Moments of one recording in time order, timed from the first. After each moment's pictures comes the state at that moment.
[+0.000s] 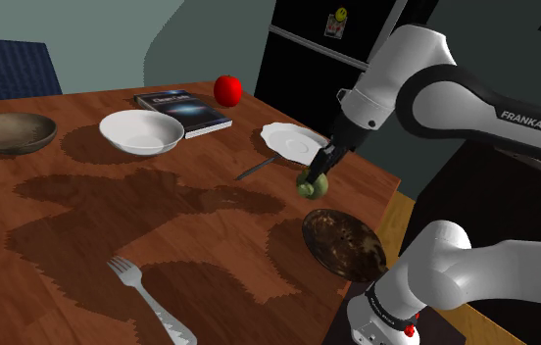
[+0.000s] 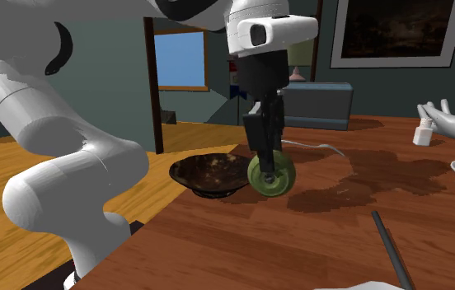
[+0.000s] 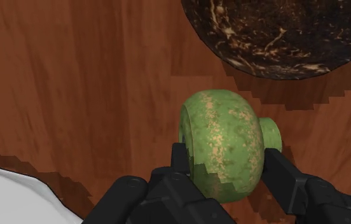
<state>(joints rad) 0.13 -0.85 0.18 -2.53 0.21 1.82 0.09</state>
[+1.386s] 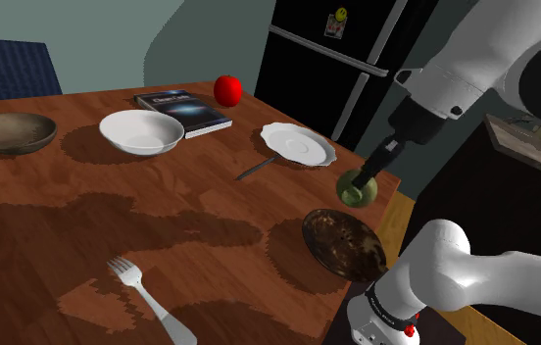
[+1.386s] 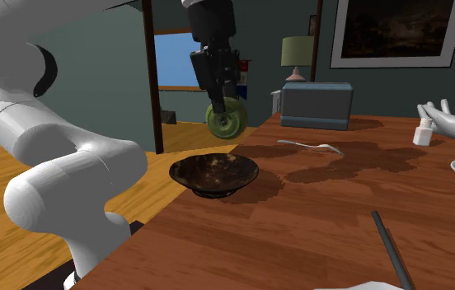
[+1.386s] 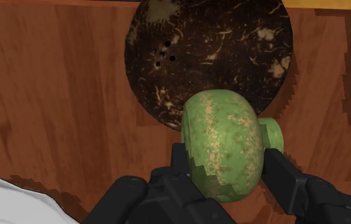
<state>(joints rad) 0.18 -1.08 0.21 -2.40 0.25 1.49 0.20</state>
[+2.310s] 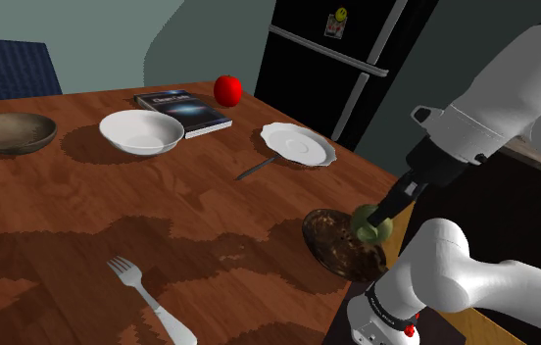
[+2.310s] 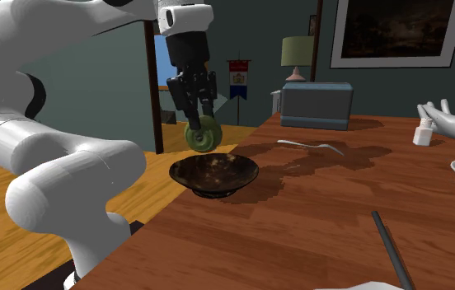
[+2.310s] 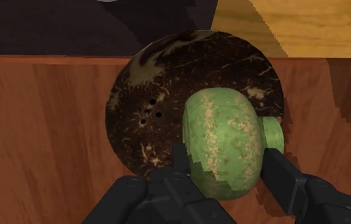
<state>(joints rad) 0.23 -1.30 0.27 -2.55 0.32 1.43 0.26</state>
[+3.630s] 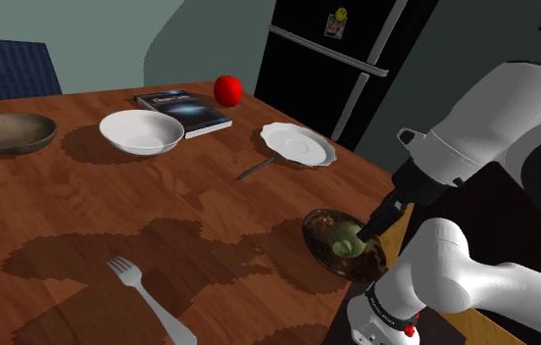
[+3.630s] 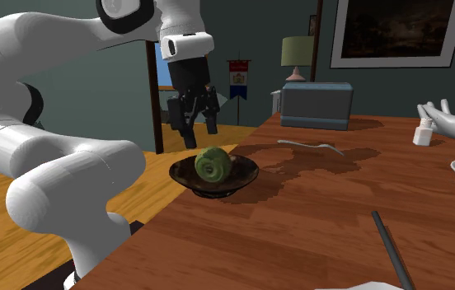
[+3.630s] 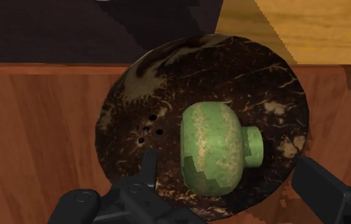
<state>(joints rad) 0.25 -1.36 0.30 -2.68 0.35 1.49 0.26</state>
